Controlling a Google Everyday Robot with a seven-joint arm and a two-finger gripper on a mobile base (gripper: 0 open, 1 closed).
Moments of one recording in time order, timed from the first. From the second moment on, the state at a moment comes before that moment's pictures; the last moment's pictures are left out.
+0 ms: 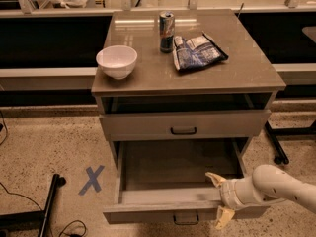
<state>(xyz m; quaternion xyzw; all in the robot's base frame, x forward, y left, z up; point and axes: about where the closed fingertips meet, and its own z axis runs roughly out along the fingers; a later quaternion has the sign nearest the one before) 0.443 -0.198 0.432 -0.68 0.66 0.14 0.27</state>
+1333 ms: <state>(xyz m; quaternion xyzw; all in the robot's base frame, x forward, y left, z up) 0.441 -0.192 0.428 -0.69 0.66 0.15 0.27</state>
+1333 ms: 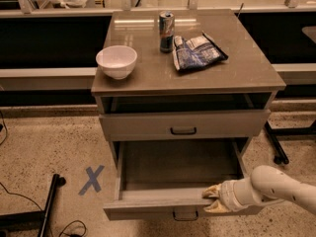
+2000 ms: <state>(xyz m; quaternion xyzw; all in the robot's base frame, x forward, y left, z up) 0.440 -0.192 0.428 -0.69 0.66 0.15 0.27</state>
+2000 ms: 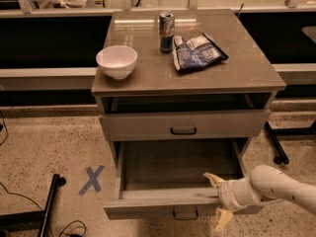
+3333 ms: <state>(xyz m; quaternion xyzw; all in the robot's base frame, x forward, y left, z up) 0.342 -0.261 0.420 -0.65 0.69 0.19 0.27</state>
